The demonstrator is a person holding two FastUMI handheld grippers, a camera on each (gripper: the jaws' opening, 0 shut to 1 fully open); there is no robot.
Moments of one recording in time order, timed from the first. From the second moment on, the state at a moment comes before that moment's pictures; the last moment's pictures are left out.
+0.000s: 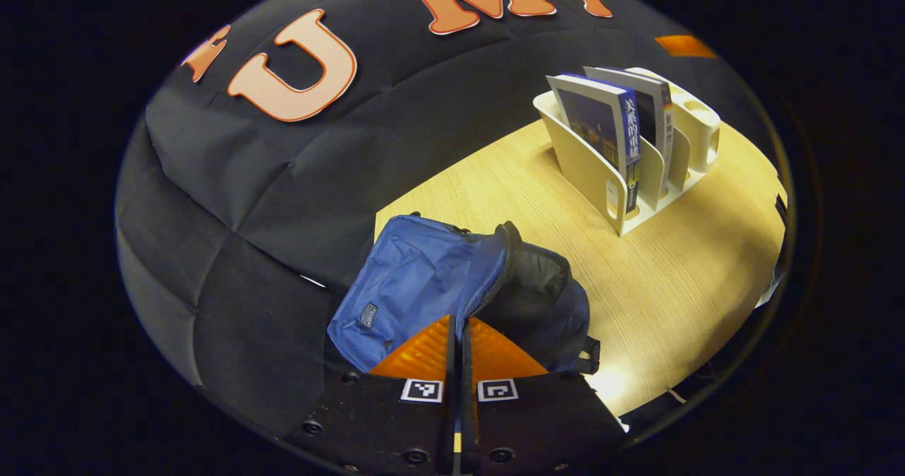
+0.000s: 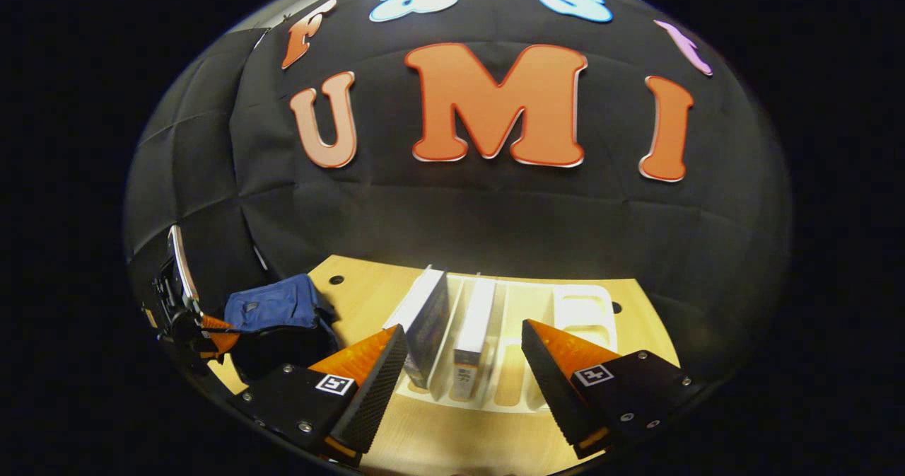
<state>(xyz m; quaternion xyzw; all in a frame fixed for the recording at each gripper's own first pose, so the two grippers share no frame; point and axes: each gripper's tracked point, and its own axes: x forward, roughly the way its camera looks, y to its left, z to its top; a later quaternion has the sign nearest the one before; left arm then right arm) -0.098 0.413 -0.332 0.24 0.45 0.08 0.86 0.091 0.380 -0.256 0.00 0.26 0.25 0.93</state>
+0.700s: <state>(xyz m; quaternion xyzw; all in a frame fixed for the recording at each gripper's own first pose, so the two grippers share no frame) -0.047 0.486 -0.265 0.16 0.44 0.04 0.88 0.141 0.445 -0.298 -0.05 0.43 0.21 0.88</state>
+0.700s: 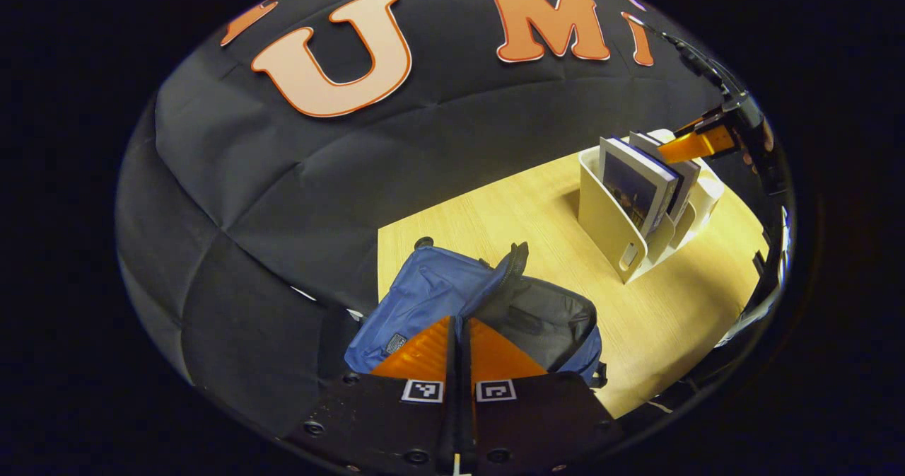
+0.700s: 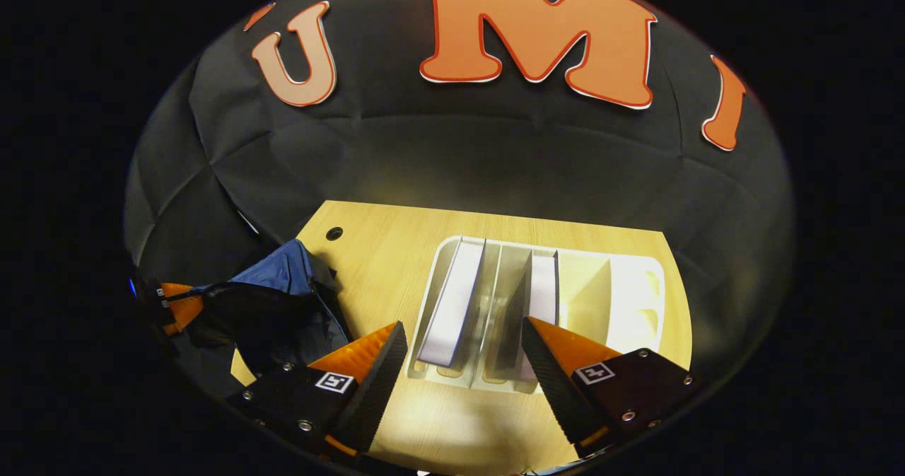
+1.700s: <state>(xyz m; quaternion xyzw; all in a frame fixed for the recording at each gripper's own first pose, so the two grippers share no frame) -0.040 0.494 -0.266 0.12 0.45 -0.01 0.89 0.147 0.474 -0.362 -0.05 0.66 0.13 0.74</state>
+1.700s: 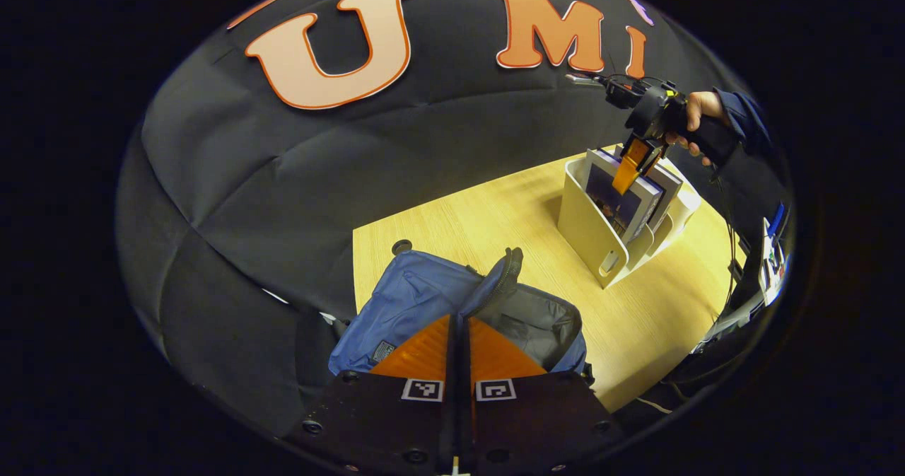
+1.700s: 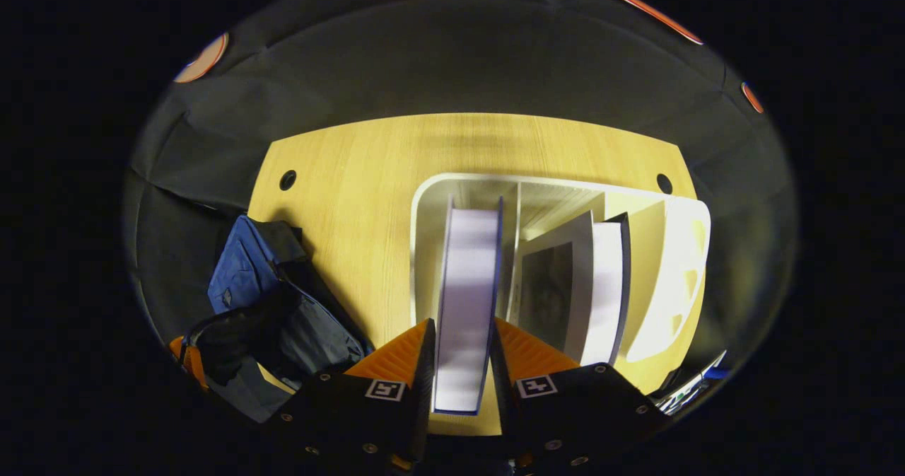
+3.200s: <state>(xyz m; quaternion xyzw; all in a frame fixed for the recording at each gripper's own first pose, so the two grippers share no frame) -0.018 0.501 -0.244 0.12 0.50 -0.02 0.86 0.081 0.428 -0.196 0.23 0.54 0.27 0.77</state>
